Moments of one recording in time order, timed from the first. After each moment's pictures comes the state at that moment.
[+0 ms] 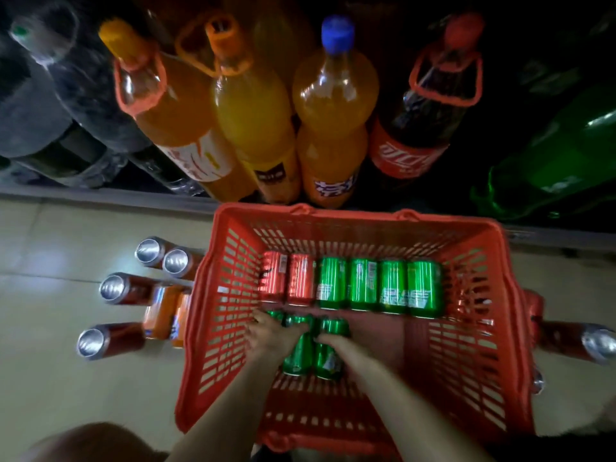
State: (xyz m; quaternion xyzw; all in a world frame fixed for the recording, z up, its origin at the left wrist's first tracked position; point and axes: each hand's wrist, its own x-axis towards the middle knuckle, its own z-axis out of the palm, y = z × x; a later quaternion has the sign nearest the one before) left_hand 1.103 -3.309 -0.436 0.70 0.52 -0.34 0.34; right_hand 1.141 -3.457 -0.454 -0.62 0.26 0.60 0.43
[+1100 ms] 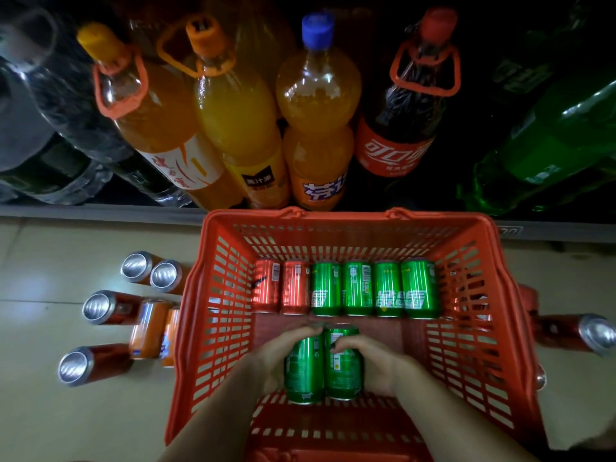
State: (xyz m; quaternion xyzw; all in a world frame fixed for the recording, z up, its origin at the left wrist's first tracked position) left_hand 1.094 -3.303 -0.454 0.44 0.43 -0.40 0.68; right_hand 1.160 -3.494 -0.467 -0.49 0.26 0.64 0.53
